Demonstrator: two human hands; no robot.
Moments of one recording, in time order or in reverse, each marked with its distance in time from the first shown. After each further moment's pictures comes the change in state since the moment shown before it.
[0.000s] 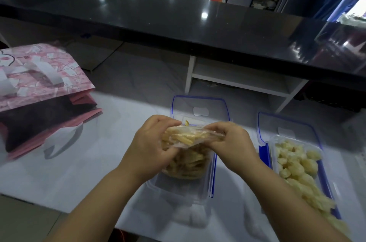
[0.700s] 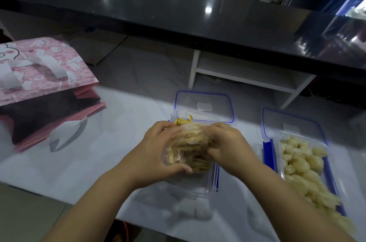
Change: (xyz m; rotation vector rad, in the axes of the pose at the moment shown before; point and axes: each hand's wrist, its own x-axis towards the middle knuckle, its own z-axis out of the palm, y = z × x) left_hand -0.019 -0.011 -0.003 -0.014 -0.360 -0.108; right_hand -0.003 0.013 0.014 -0.278 -0.139 -0.211
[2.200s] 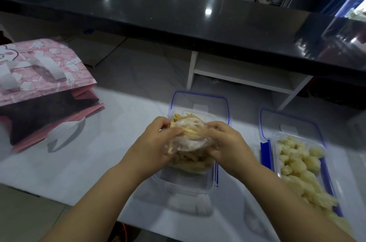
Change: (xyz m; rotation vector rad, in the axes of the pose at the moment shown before) left_hand 0.015 -0.003 0.009 0.166 0.155 0.080; right_hand -0.003 0.014 0.001 -0.015 0.086 -0.138
